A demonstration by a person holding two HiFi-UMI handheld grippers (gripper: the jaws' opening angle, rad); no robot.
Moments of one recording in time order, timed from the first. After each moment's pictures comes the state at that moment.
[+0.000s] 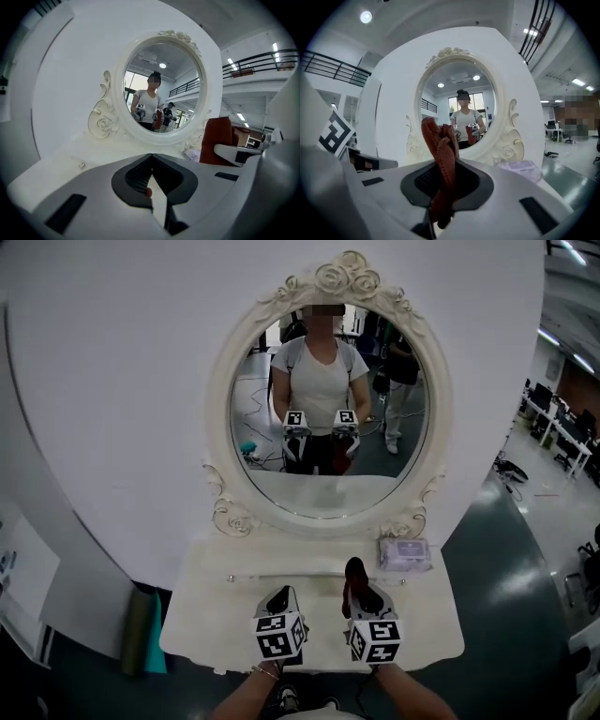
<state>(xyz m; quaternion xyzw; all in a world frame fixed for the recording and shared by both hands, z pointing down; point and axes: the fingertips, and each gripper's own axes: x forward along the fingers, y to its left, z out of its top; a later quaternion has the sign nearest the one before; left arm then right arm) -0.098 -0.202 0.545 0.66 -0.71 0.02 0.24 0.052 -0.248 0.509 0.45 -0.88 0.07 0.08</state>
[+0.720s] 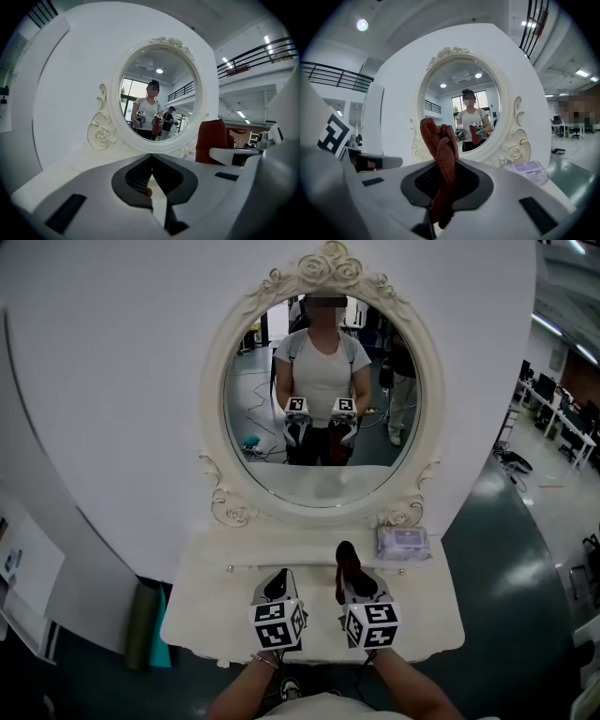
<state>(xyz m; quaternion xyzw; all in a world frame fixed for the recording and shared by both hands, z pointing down) -0.092 -0.205 0.515 0.66 -0.73 0.02 0.19 0.044 -0.251 0.497 0.42 -0.90 0.09 0.07</state>
